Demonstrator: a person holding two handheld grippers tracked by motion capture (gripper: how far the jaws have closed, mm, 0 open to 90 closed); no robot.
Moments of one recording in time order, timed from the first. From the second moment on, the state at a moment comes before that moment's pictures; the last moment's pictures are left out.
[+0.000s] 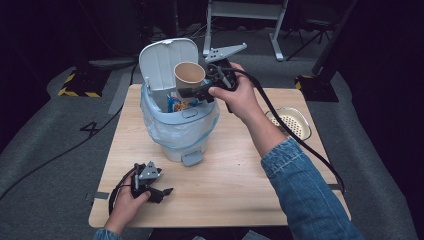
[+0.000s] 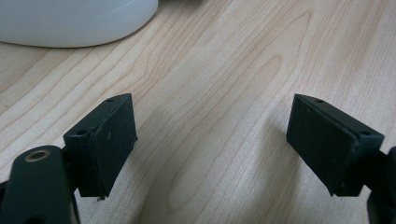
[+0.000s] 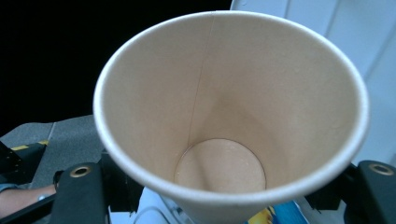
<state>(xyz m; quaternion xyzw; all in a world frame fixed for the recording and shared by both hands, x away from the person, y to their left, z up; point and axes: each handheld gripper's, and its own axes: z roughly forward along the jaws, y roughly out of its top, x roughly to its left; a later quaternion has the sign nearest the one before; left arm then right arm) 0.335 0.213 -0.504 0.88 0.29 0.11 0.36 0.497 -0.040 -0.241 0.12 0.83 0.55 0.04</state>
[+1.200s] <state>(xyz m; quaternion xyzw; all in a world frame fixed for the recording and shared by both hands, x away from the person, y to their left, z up) 0.337 0.213 -0.504 0.88 0.29 0.11 0.36 0.500 0.001 -0.260 0.15 0.85 0.50 0.08</state>
